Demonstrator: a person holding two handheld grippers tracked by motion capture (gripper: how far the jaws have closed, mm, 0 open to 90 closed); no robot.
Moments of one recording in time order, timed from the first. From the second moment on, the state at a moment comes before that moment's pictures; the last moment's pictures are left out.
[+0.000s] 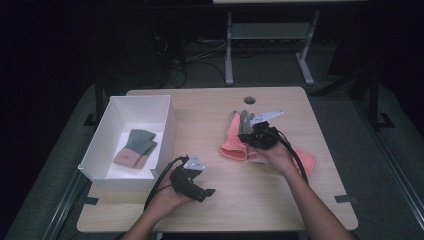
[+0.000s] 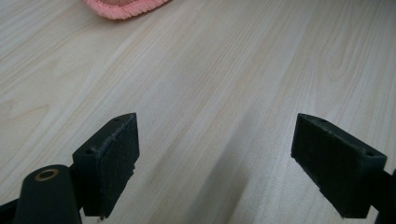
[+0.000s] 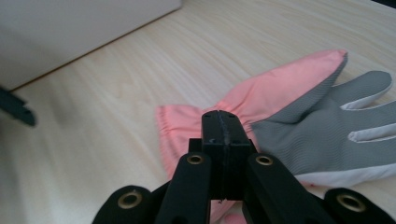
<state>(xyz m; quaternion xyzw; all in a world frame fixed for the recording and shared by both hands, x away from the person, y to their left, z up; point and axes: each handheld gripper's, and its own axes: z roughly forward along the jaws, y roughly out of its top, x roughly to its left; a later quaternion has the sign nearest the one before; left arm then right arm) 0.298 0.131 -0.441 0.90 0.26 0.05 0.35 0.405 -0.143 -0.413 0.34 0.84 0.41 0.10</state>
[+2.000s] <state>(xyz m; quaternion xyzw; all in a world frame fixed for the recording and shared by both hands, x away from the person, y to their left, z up) 0.300 0.133 -0.443 0.90 0.26 0.04 0.34 0.342 -0.124 -0.436 0.25 0.90 0.35 0.01</state>
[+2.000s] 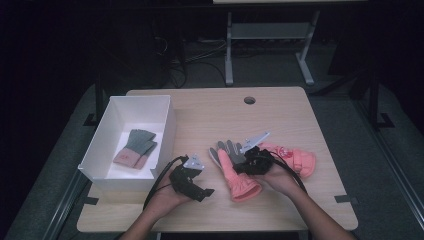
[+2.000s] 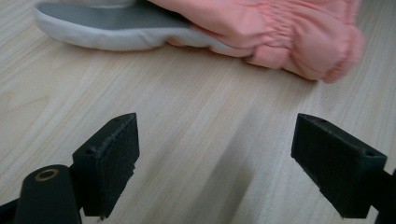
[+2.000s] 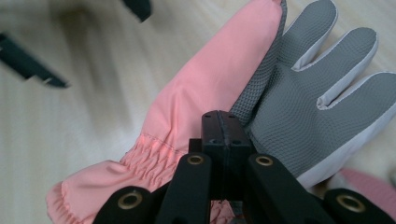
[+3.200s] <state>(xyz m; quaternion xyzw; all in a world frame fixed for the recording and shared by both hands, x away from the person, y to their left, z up) 0.299 0.129 -0.445 0.91 0.25 0.04 0.33 0.270 -0.192 -0.428 0.29 0.89 0.35 0.03</state>
